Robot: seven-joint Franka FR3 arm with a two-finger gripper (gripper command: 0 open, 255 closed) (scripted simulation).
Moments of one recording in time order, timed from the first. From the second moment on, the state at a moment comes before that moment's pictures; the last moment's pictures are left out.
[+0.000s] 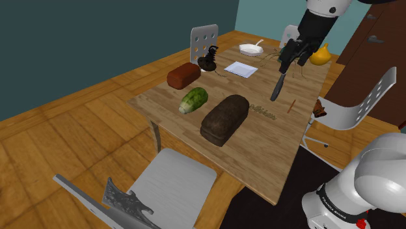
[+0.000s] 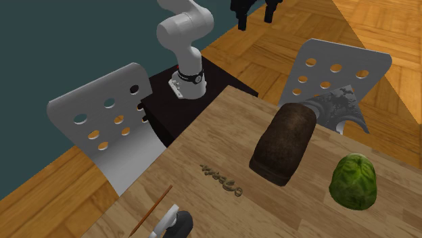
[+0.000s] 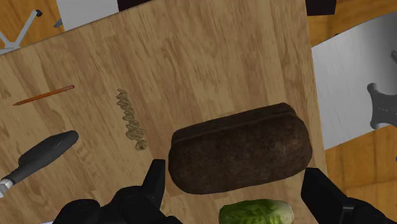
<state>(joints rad) 0.01 -0.76 0.00 -2.29 -0.07 1.65 0.12</state>
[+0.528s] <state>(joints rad) -0.06 -0.62 -0.03 -2.30 -0.12 1.80 0.19</state>
